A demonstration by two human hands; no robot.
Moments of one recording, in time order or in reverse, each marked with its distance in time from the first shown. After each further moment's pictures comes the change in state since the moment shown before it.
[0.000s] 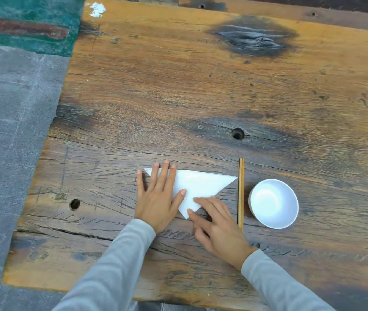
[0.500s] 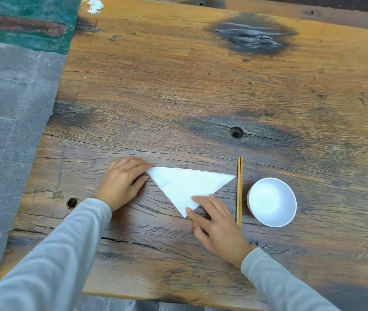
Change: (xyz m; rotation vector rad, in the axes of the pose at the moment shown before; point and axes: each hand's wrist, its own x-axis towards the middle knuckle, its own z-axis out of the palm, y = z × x) left_hand 0.024 -0.097 -0.031 -0.087 0.273 0.287; right_hand -0.004 0.007 0.009 0.032 -0.014 -0.006
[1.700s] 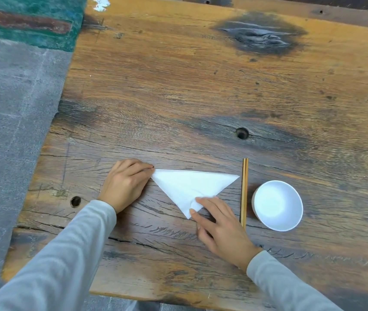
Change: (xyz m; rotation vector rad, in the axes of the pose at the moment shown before) left_hand -0.006 -0.003 0.011 0.048 0.211 0.157; right_hand 0.000 0.003 -0.003 -0.002 -0.035 -0.017
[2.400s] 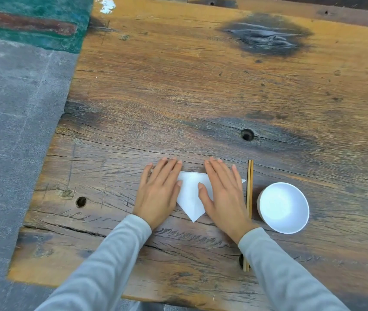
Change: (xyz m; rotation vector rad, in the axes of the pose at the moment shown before) left_hand 0.015 0.081 0.012 0.045 -0.154 -0.265; right_hand 0.077 -0.011 -0.032 -0.072 0.157 0.349
